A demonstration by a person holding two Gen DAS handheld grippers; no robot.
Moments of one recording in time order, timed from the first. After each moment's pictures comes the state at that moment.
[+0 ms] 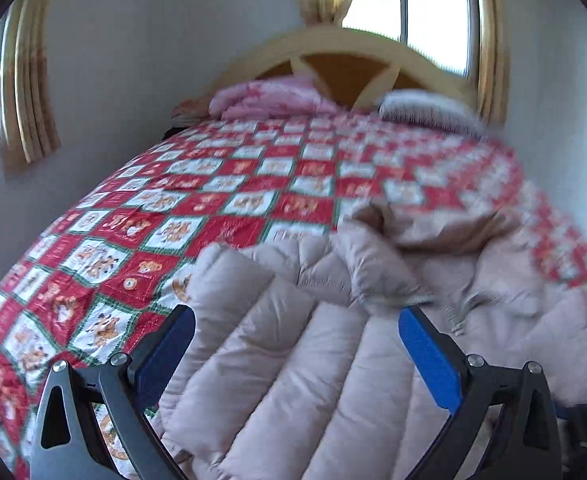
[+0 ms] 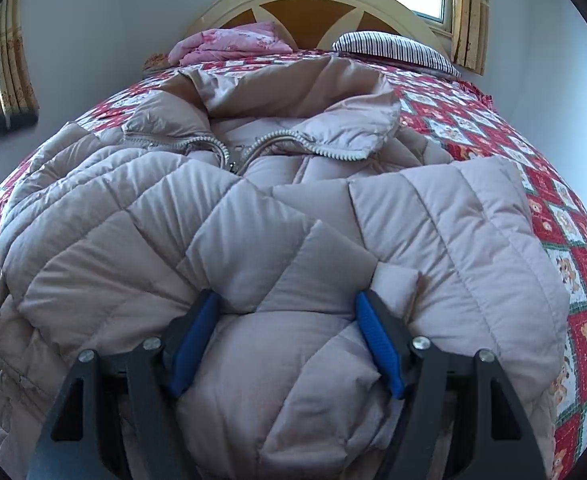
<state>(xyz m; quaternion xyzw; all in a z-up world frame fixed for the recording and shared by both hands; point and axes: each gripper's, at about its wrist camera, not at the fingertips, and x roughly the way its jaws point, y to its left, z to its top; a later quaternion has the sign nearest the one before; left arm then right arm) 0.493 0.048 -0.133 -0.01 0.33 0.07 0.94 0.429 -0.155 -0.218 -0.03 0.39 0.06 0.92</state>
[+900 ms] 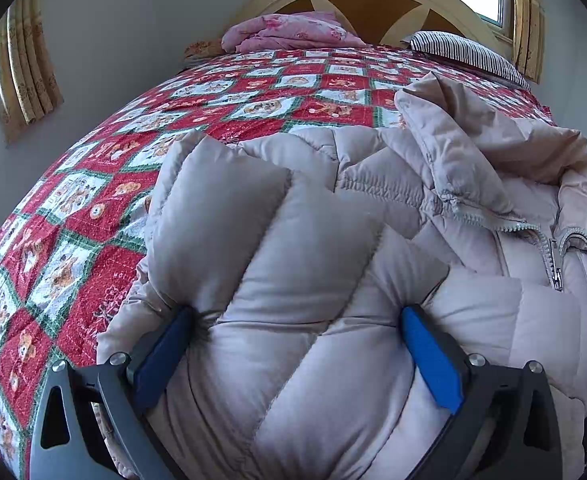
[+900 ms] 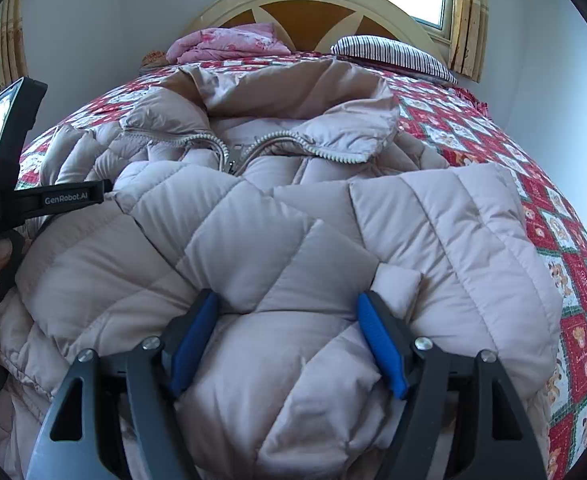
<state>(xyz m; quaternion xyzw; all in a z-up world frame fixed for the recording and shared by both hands) 0.522 0.063 -0.217 -0.03 0.42 0.09 0.90 0.429 -0.148 -0.219 -0.05 0.39 0.05 0.92</state>
